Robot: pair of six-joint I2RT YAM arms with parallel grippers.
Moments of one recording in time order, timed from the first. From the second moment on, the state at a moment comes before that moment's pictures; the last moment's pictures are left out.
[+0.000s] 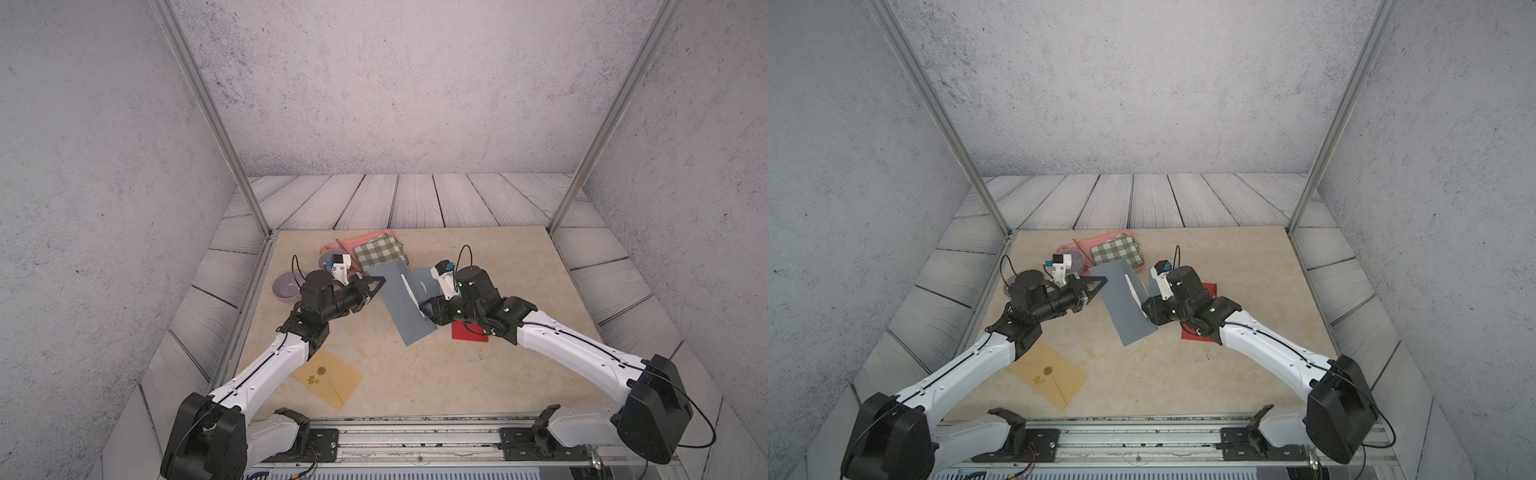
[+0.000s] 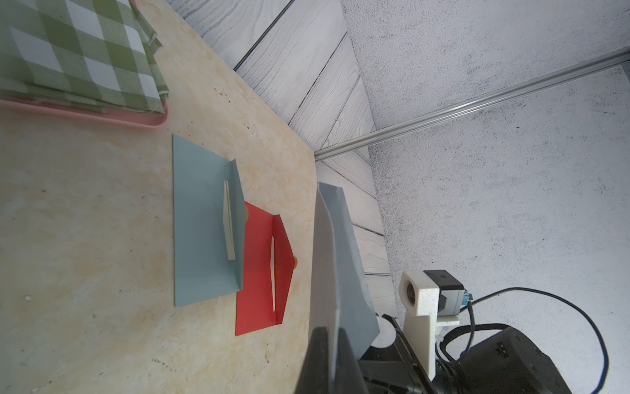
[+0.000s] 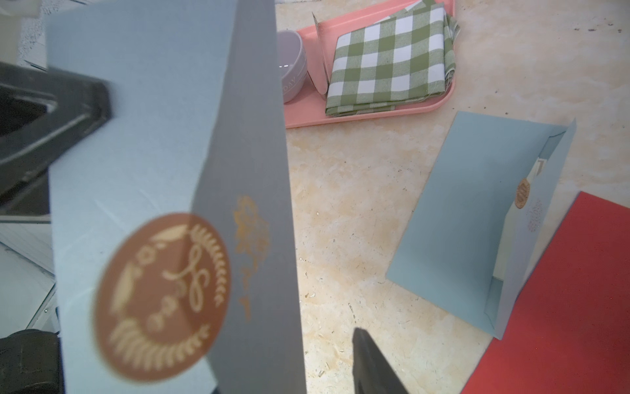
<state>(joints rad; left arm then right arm) -0.38 1.17 0.68 0.29 0.53 -1.14 0.71 1.34 1.01 -0.34 -0.19 0.37</state>
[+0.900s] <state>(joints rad) -0.38 1.17 0.68 0.28 0.52 -1.14 0.60 1.29 0.93 -0.23 -0.42 0.43</state>
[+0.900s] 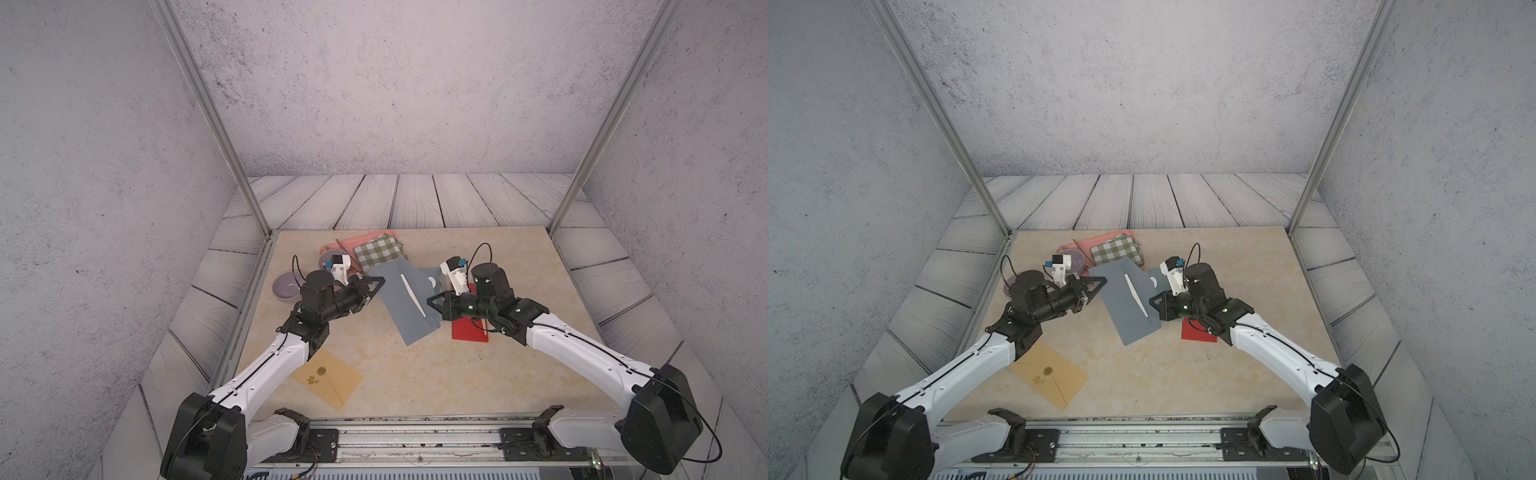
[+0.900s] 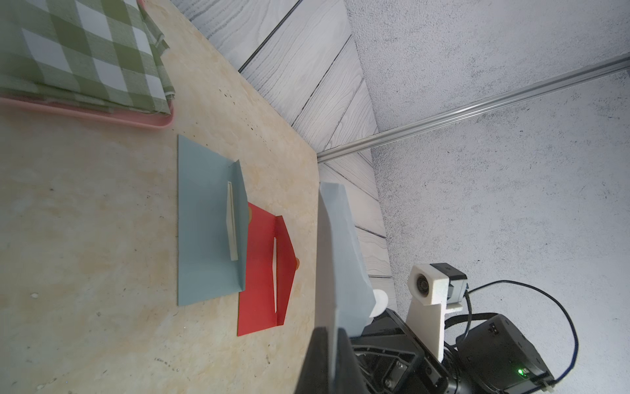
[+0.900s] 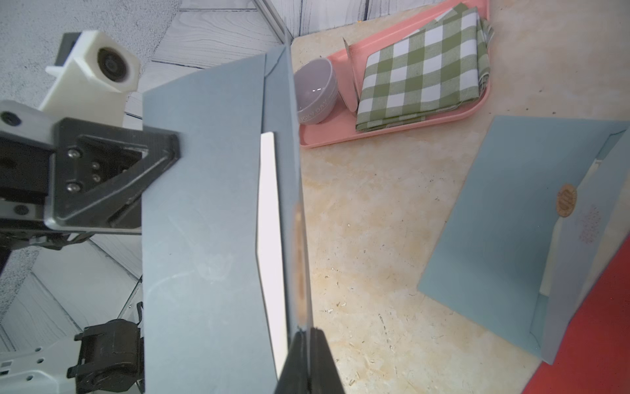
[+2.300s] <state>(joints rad) -0.33 0.89 0.66 -0.49 -0.01 -0.85 0.60 1.83 1.16 -0.12 -0.46 0.64</state>
